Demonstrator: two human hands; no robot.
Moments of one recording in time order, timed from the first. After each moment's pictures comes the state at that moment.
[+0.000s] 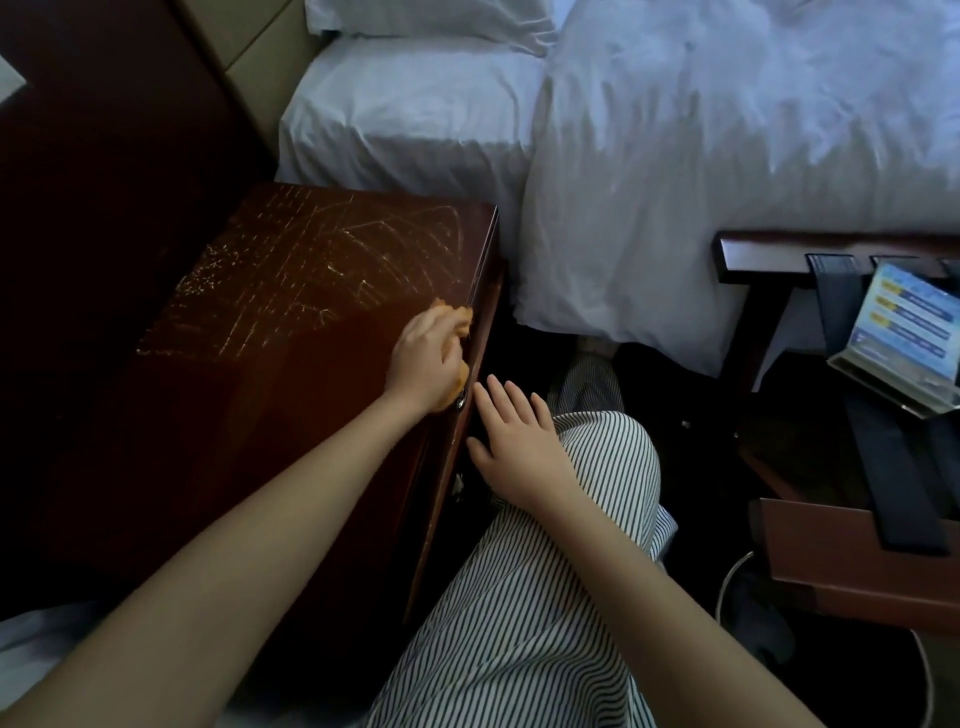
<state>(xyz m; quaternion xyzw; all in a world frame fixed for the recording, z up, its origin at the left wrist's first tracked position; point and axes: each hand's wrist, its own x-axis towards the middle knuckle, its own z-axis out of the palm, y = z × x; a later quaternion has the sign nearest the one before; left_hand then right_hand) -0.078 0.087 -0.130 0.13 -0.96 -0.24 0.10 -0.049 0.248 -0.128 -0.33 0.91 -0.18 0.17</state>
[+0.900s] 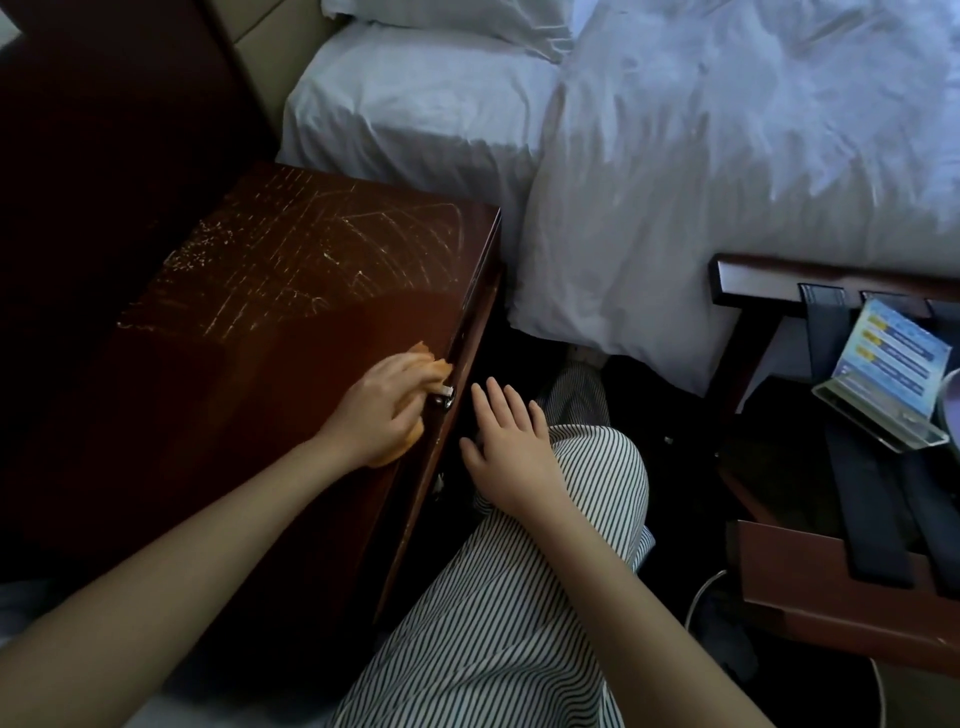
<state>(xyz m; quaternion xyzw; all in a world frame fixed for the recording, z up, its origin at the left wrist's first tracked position) -0.014 0.069 -0.125 0.02 -0.96 -0.26 0.05 -0.052 0.254 -0.131 -0.32 0.91 -0.18 0.19</state>
